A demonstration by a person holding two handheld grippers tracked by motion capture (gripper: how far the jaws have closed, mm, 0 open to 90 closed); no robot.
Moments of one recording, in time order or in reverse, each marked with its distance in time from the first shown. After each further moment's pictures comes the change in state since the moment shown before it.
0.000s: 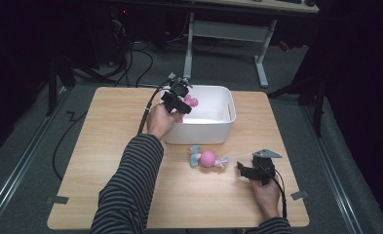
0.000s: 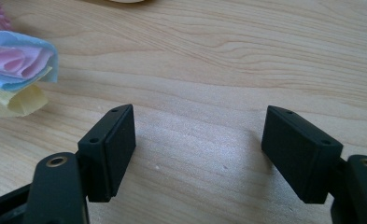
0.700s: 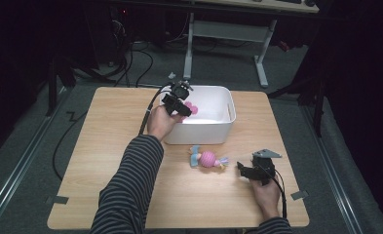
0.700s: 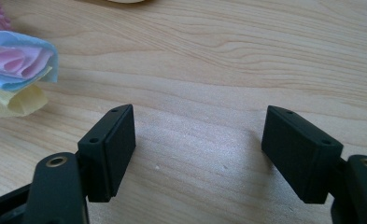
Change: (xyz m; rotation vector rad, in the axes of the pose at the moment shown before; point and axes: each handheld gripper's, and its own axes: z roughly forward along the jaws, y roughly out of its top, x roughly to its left) left arm -0.001 -0.003 0.007 0.028 -0.027 0.000; right arm 0.000 0.000 0.000 0.001 0.001 0.002
